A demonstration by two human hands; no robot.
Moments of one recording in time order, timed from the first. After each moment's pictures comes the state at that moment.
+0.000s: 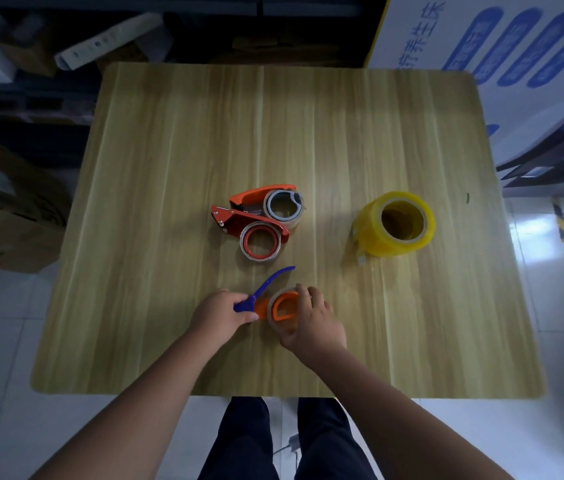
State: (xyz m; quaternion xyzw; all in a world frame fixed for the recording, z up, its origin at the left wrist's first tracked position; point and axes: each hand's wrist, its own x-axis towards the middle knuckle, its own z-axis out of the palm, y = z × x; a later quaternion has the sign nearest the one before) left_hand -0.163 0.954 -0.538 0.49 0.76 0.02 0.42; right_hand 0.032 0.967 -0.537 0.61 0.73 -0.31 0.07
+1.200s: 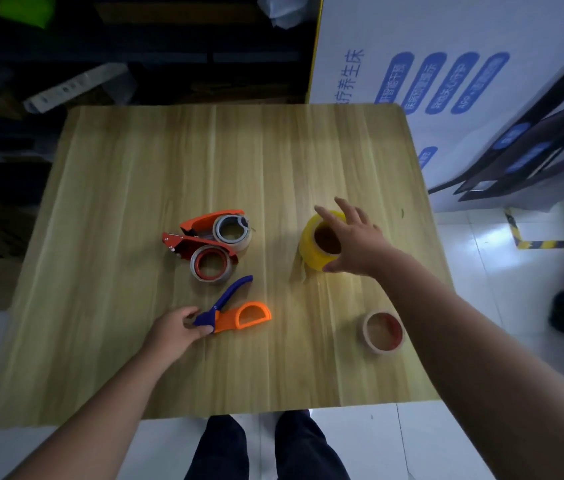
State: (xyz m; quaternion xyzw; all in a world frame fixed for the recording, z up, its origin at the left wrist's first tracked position) left_hand -0.151 0.959 -0.526 0.42 0.79 0.07 0.43; right_hand 0.183 1.145 -0.437 0.55 0.80 -0.23 0.11
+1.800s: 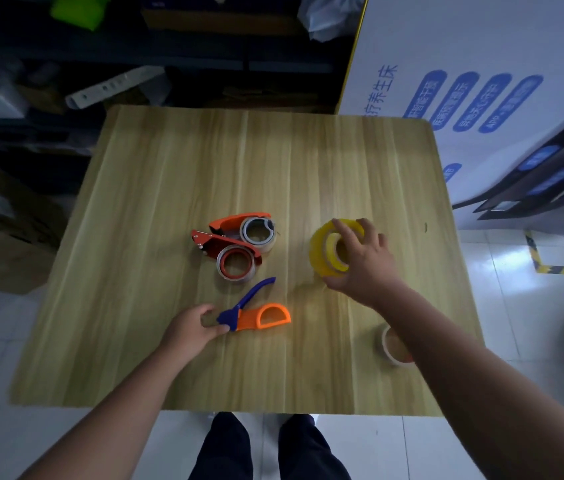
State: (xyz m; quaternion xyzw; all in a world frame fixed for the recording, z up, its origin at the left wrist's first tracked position) left_hand -0.154 0.949 -0.511 0.42 0.80 0.09 0.42; right_hand 0.149 1.099 -0.430 0.59 0.79 -0.19 0.00
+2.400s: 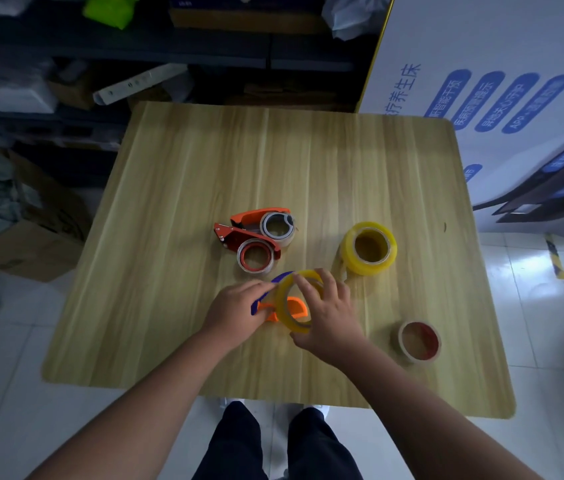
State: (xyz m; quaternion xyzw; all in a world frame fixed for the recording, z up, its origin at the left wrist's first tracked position) left_hand -0.117 0.961 -0.469 0.67 0.67 0.19 0.26; right_hand 0.086 0.995 -0.454 0.51 0.82 -0.24 0.04
